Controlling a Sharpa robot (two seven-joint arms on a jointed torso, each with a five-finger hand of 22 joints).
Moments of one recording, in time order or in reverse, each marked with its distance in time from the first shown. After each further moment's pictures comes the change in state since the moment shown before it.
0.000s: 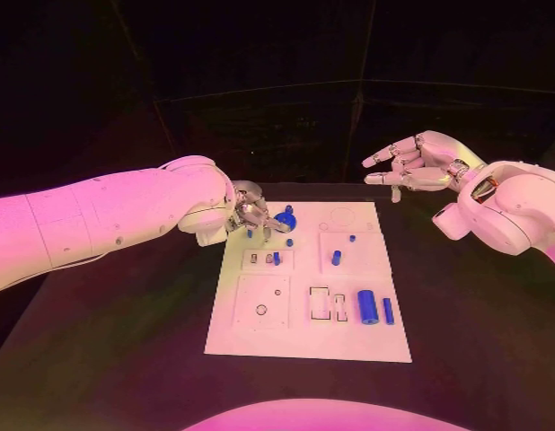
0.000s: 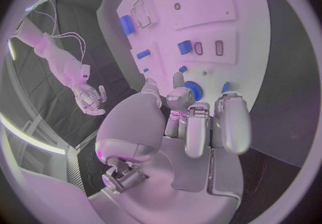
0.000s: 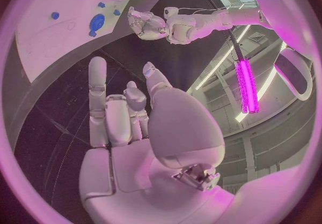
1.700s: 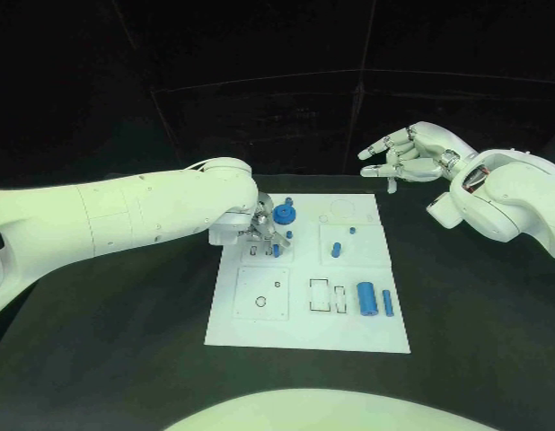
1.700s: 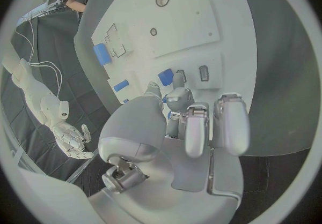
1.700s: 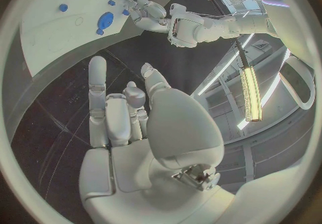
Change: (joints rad) left arm 0.007 0.137 -0.070 -0.078 -0.069 0.151 -0.158; left_hand 0.014 0.050 -0.009 -0.018 0.000 -0.055 -0.002 0.066 0.094 -0.003 -0.003 0.020 0.016 0.003 -0.003 0.000 0.000 0.000 0.003 -0.003 0.018 0.031; right arm 0.000 0.046 0.000 -0.051 -0.071 -0.003 -0.026; right_hand 0.019 0.010 -0.008 -0.003 0.058 -0.007 0.000 0.000 0.000 -0.014 0.000 -0.027 -0.032 0.000 0.000 -0.024 -0.025 0.000 0.007 0.000 -0.022 -0.015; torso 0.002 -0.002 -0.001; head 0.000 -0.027
